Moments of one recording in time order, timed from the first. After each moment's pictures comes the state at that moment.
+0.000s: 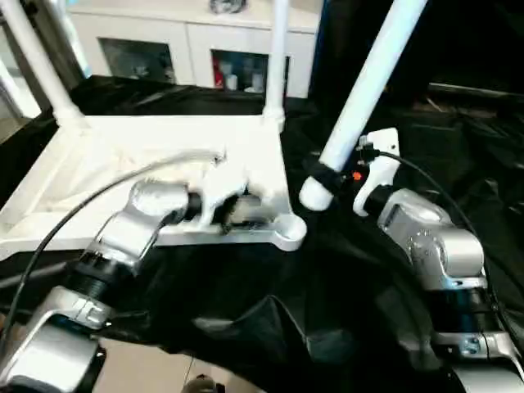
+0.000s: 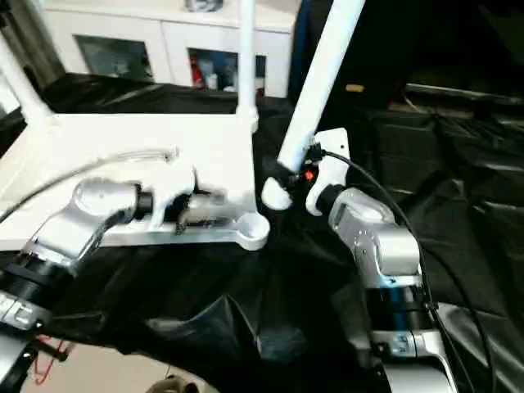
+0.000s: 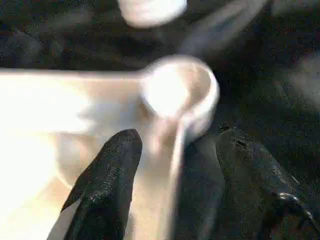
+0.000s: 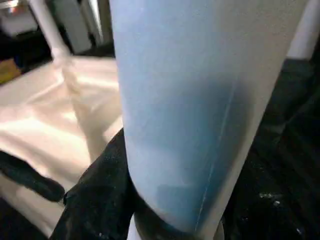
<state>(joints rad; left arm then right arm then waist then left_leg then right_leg) -0.67 0.49 -0.39 0.54 -0.08 0.11 -1.12 -0.48 -0.24 -0.01 0.14 0.34 0.54 0.49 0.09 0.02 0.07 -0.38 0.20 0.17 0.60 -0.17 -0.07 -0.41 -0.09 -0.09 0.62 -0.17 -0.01</state>
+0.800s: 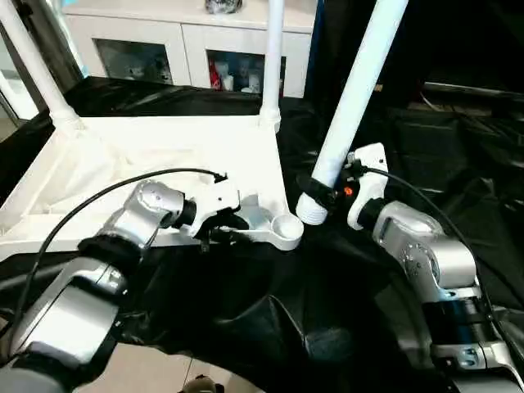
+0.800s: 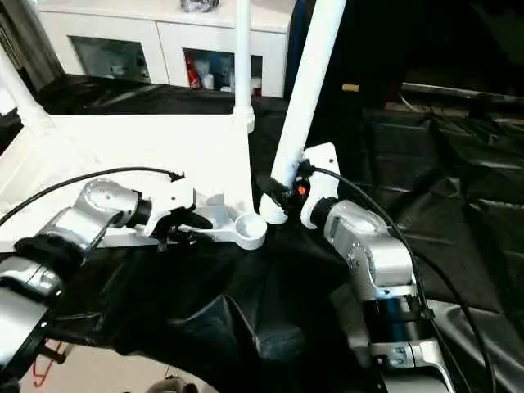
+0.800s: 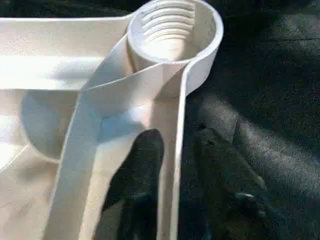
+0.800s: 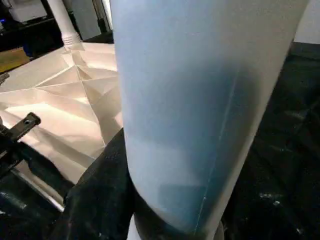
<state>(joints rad) -0.84 0.39 -0.40 0.99 0.01 -0.11 -1.22 -0.46 -0.22 0.01 0.14 0.32 0.53 0.50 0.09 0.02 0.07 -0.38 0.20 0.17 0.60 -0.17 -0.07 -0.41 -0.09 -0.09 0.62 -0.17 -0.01</state>
